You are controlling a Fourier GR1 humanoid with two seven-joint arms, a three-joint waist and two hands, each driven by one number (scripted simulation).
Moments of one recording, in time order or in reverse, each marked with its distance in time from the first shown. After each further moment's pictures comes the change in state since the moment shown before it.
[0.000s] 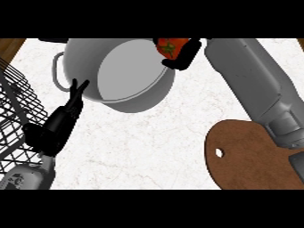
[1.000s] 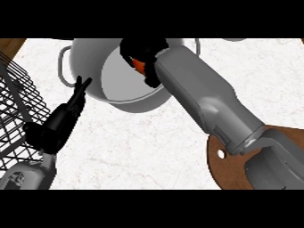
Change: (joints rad) left arm -0.020 -0.006 0.003 -0.009 -0.011 -0.030 0.006; right arm -0.145 0.221 0.320 0.238 0.363 -0.147 0.313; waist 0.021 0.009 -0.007
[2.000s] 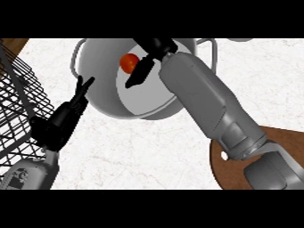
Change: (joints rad) left arm -0.020 -0.016 0.008 0.029 -0.008 -0.012 0.024; right arm 0.118 0.013 -0.340 -0.123 -0.475 -0.073 0.002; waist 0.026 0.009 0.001
